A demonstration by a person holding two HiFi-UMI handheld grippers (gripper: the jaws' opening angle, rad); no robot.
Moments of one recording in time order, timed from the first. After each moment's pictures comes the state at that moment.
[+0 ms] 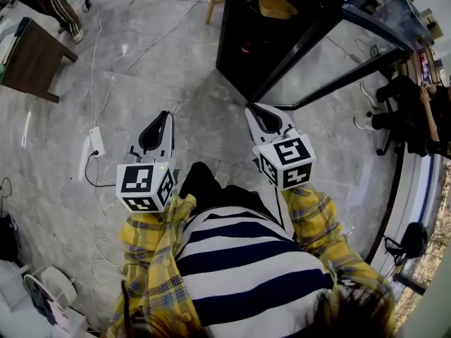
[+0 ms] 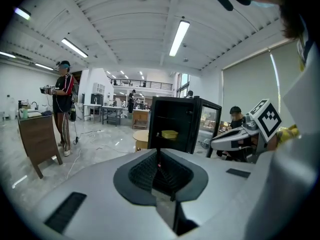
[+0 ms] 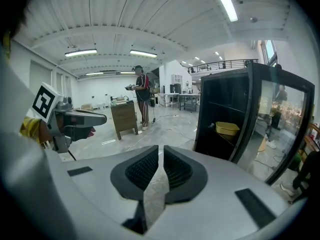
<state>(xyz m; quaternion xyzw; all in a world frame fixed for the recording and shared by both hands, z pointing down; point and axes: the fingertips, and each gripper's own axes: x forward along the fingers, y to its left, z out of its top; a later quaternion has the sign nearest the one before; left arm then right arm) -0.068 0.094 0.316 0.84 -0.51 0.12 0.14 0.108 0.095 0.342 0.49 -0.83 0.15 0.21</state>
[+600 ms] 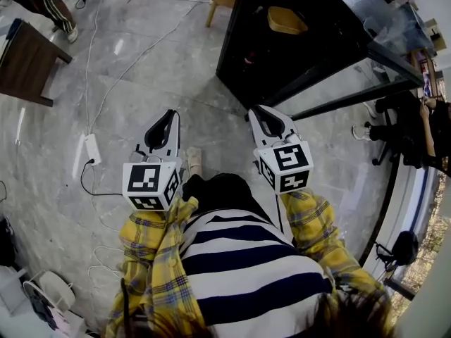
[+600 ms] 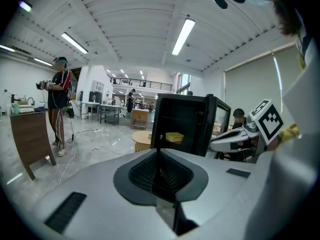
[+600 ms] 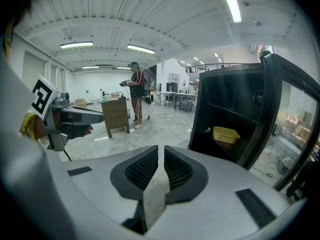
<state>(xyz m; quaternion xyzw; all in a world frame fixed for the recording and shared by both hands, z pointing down) -0.069 0.004 0.337 0.84 -0.51 0.11 0.15 0.105 0.007 0.360 0.51 -0.82 0.14 0.23</state>
